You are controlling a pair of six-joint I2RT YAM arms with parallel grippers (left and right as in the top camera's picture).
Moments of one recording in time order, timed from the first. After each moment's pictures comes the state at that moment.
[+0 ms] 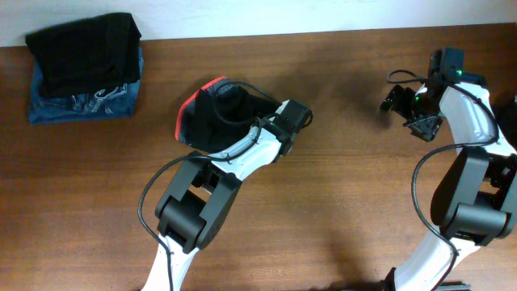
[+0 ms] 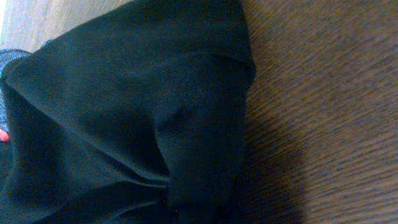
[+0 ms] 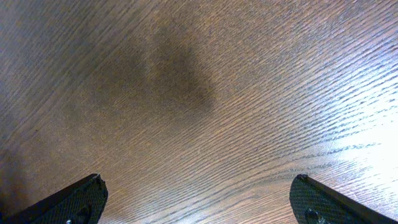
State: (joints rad) left arm -0.69 2.27 1.60 -0.52 -0.62 0.18; right arm -0.28 2.00 1.59 -0.93 -0.15 0.41
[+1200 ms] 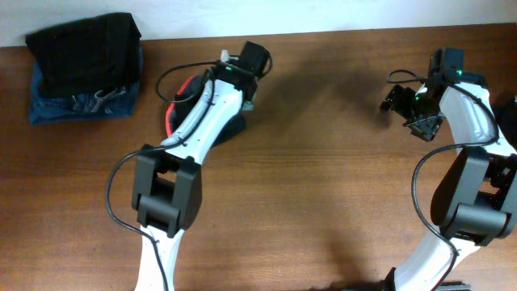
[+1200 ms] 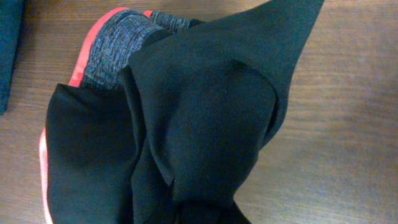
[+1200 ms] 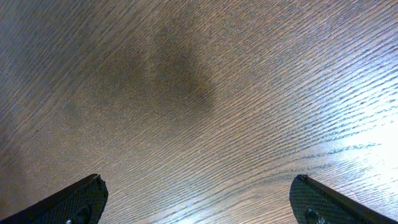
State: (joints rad) left arm -0.45 2.28 2.02 -0.98 -0.42 -0.42; right arm -0.28 2.00 1.59 -0.93 -0.15 0.41
